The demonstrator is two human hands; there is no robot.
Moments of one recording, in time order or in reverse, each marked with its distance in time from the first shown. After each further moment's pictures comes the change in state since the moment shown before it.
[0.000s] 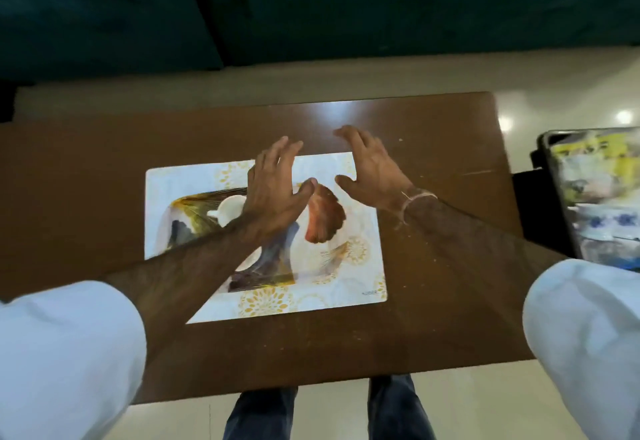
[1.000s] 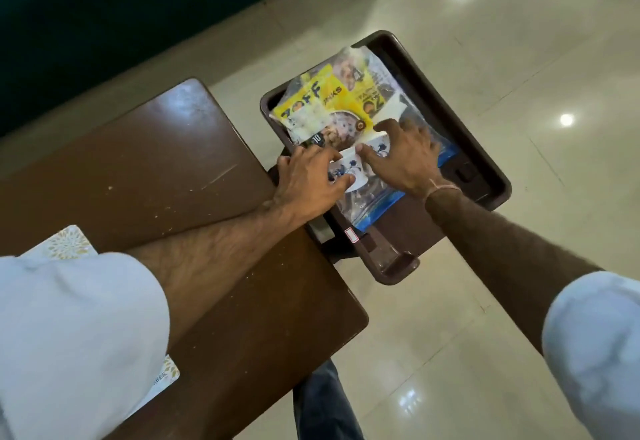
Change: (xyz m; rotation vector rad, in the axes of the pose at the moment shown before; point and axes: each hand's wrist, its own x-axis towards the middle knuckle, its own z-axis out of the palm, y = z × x) left_hand 0.044 0.394 0.306 0.125 -0.439 0.496; right_hand -0.261 0.384 -0.151 -0.019 0.282 0.882
